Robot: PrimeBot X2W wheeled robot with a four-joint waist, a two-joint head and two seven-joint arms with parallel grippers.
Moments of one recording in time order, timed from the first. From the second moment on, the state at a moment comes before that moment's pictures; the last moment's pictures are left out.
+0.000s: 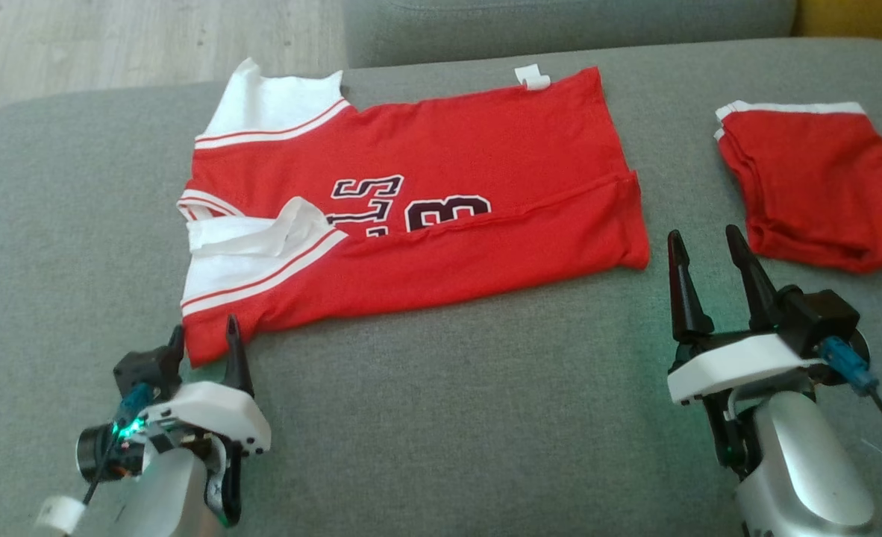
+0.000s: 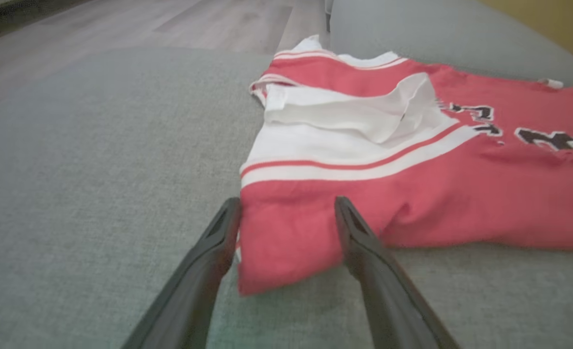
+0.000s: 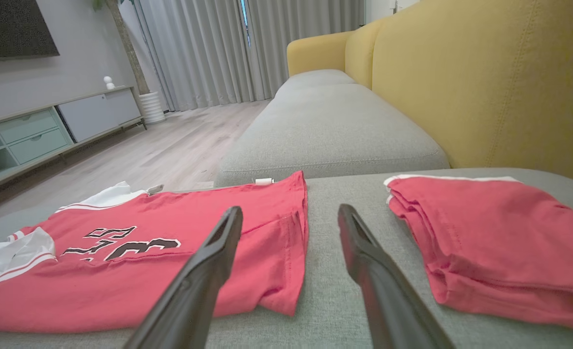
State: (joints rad) left arm -0.35 0.08 -0.09 0.77 -0.29 0.03 -0.15; right arm -0.26 -0.05 0.06 0.43 0.15 0.12 -0.25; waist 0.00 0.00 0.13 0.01
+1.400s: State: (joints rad) left arm -0.48 0.11 -0.19 0.69 -0.25 -0.06 -0.25; right arm -0.56 -0.06 0.06 0.93 0.37 0.12 0.06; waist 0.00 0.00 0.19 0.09
